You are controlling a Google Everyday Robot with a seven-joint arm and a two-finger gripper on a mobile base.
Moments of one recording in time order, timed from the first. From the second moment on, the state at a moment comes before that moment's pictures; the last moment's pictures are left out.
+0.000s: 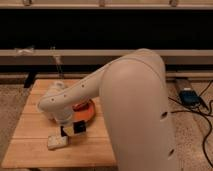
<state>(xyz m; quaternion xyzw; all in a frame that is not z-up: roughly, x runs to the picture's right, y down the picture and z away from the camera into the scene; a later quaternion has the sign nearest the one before) -0.197 0.210 0.745 -0.35 -0.01 -0.10 0.93</state>
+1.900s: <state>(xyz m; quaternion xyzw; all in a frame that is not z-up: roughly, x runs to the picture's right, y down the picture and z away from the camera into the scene) -0.280 0.246 0.743 -0.36 -0.08 -0.19 0.91</state>
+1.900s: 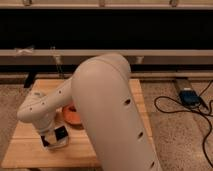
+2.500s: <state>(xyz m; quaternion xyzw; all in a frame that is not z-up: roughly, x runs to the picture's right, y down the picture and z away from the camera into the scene) -0.274 0.238 0.739 -0.37 -0.08 -0.19 0.91</state>
